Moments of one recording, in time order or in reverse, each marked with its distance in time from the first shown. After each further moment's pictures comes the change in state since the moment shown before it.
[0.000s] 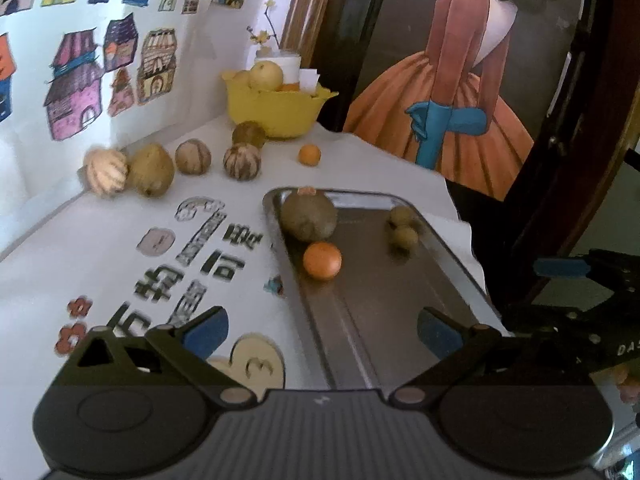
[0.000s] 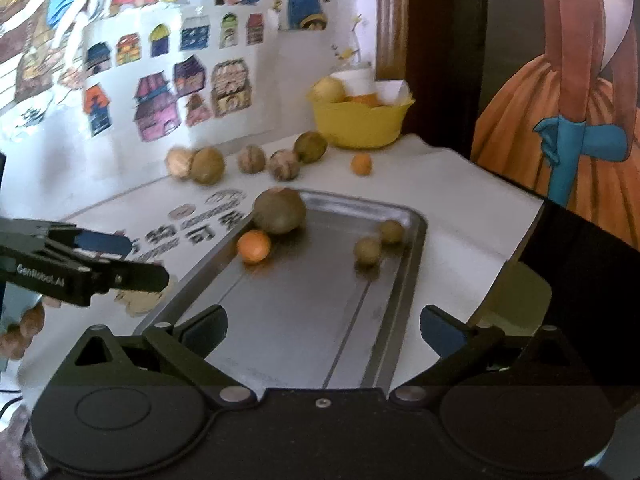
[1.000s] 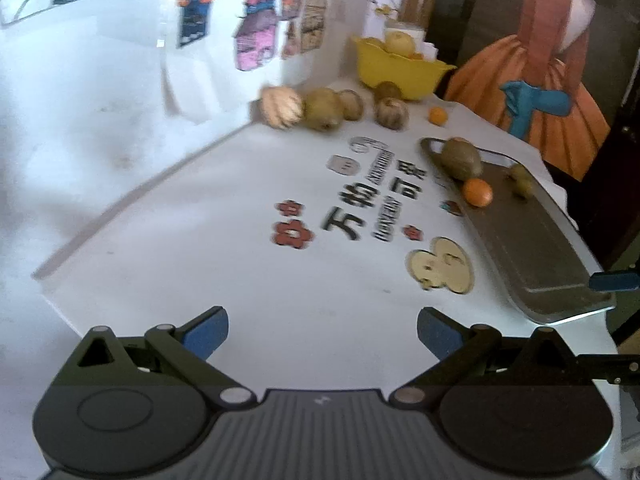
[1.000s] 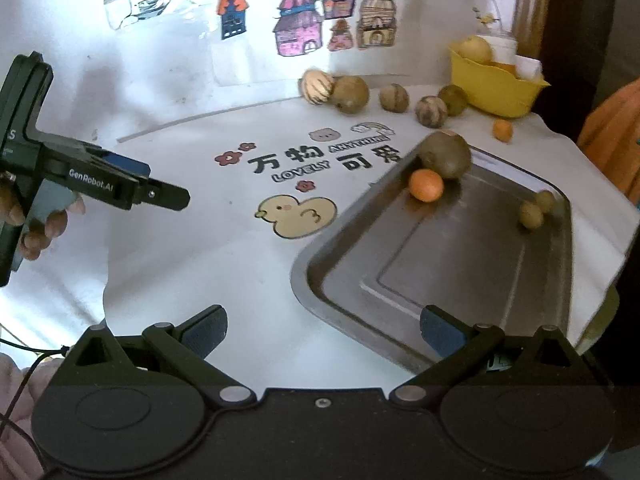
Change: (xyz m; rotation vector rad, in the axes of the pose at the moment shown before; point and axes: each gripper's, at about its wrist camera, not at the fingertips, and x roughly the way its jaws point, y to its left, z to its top) left arm -0.071 0.106 -0.046 -0.080 0.091 0.226; right arm 0.016 0.113 -0.017 -0.202 0.156 0.186
